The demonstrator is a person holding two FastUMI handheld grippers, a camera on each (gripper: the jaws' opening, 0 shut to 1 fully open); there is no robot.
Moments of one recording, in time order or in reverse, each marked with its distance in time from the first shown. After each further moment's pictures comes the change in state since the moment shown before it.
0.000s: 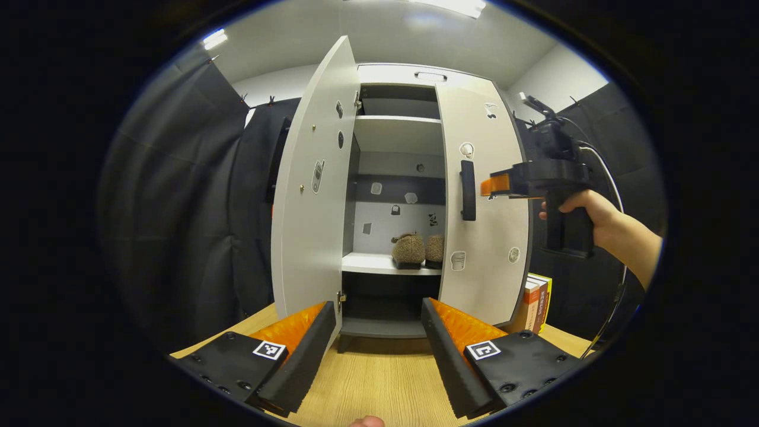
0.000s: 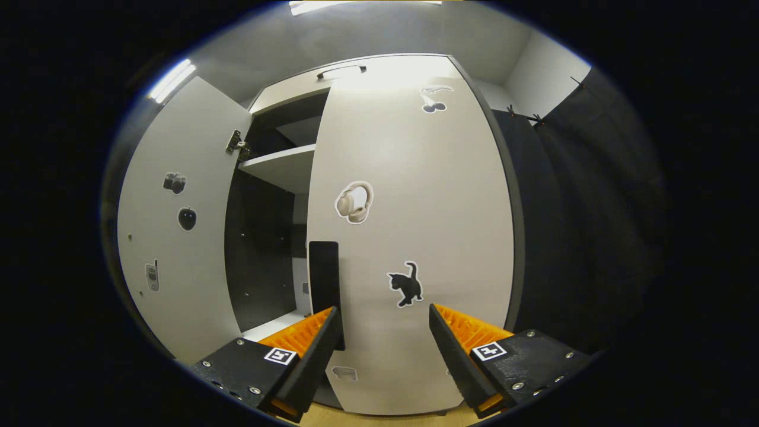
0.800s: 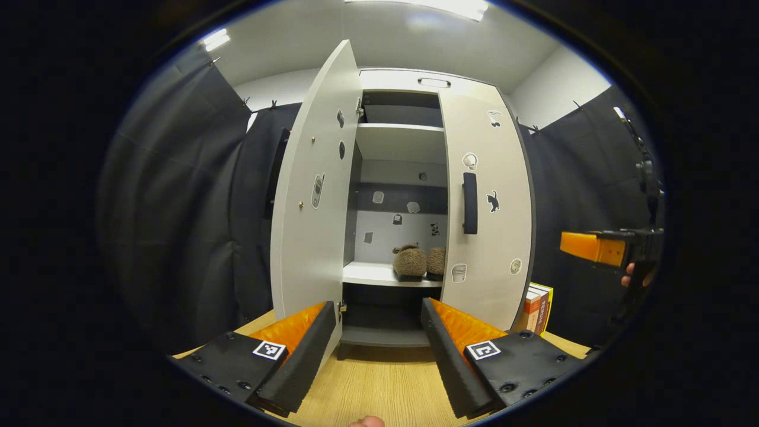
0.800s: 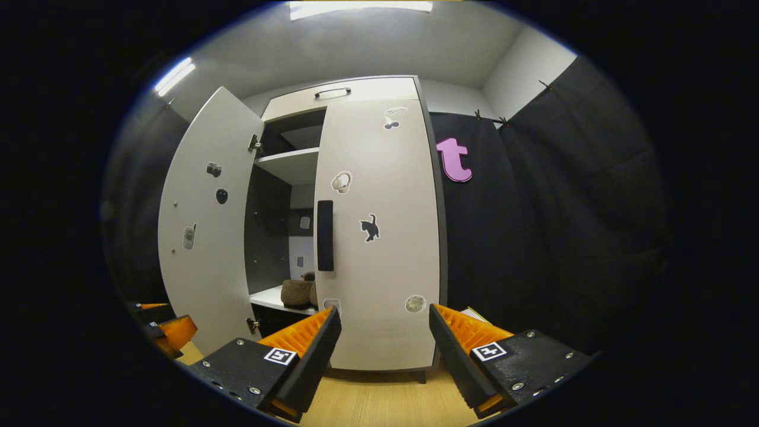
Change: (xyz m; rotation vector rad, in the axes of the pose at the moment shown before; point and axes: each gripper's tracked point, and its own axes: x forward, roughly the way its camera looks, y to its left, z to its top) left arm 0.006 -0.002 0.019 0.011 -0.022 0.011; right arm -0.168 -0.027 -0.069 0.027 0.038 -0.100
